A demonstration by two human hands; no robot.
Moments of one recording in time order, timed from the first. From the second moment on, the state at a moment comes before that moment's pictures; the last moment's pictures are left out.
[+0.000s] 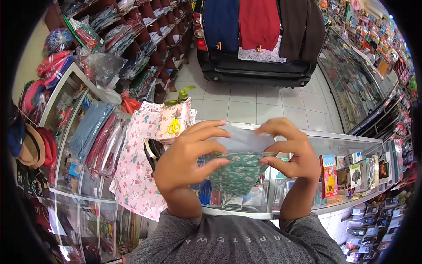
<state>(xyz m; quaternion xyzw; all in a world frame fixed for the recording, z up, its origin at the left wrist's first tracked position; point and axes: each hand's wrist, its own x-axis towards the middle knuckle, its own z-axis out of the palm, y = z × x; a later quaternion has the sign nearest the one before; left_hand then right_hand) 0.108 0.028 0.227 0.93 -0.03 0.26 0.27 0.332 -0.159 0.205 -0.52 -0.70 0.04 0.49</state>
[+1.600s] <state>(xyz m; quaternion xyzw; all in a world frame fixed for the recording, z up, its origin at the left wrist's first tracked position) 0.155 0.034 0.181 0.85 -0.11 0.17 0.49 0.306 -0.146 0.183 -0.55 -0.54 -0.09 0.64</state>
